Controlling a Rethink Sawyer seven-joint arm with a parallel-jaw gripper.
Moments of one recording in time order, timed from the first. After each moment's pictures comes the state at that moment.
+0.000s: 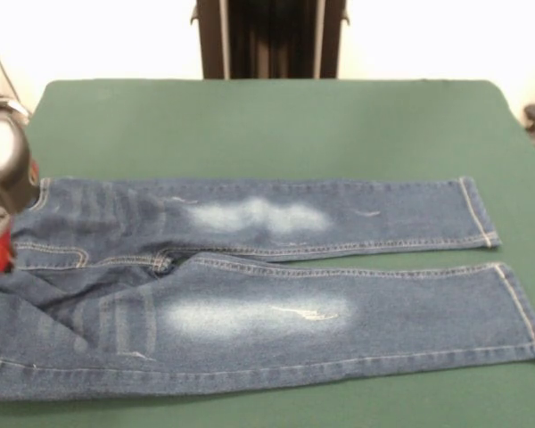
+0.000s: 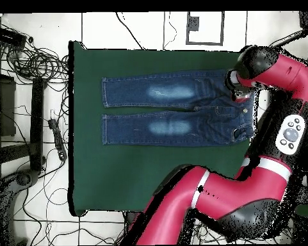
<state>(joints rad) -0.44 0.23 -0.50 0.15 0.28 1.45 2.73</state>
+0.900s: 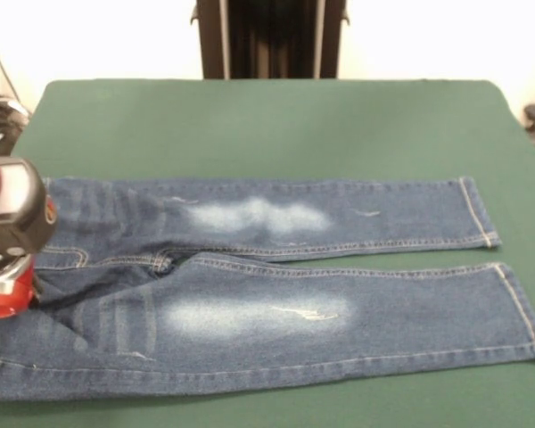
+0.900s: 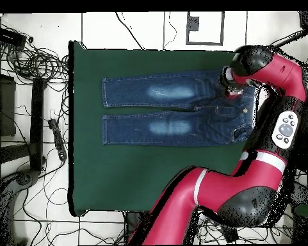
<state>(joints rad) -0.52 0.39 -0.82 -0.02 0.66 1.45 2.73</state>
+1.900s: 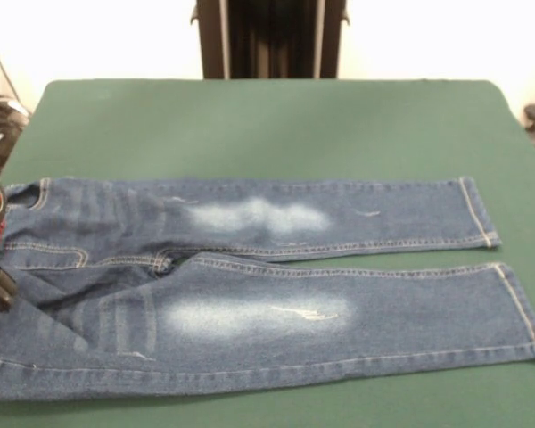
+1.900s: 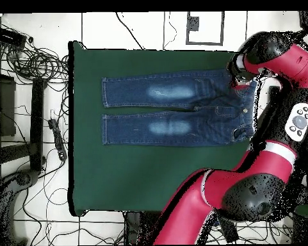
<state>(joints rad) -0.61 0.40 -1.28 -0.03 1.18 1.44 2.73</state>
